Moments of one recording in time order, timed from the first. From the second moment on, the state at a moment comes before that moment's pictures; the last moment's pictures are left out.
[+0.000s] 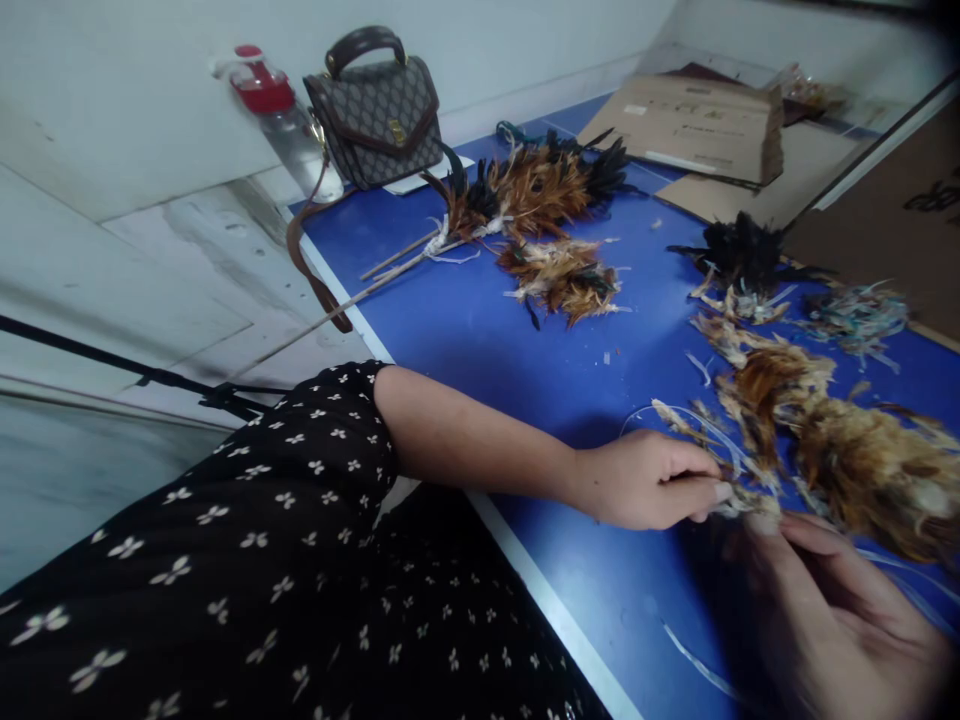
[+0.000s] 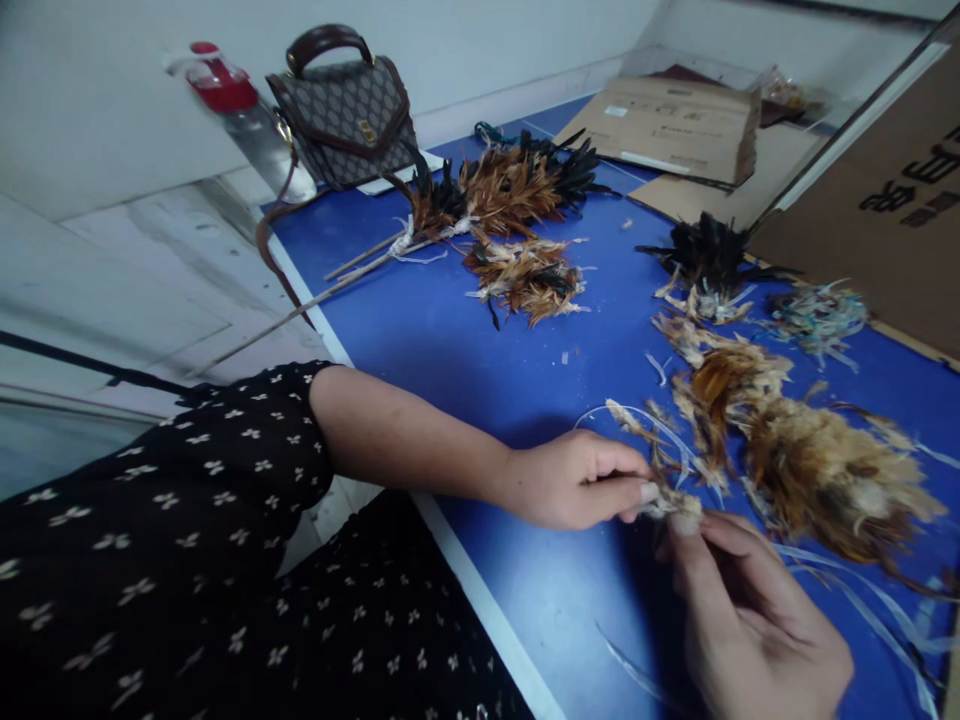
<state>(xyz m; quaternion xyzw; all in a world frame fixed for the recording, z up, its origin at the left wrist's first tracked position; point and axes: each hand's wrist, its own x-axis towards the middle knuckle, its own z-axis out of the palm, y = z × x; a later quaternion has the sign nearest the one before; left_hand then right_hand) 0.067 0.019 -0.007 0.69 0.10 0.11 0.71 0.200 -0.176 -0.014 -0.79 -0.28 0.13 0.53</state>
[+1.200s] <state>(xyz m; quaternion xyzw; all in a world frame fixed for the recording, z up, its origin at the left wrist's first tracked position) 0.068 0.018 -0.017 0.63 0.11 0.14 0.75 0.194 -0.164 -0.011 -0.79 -0.27 0.17 0.52</state>
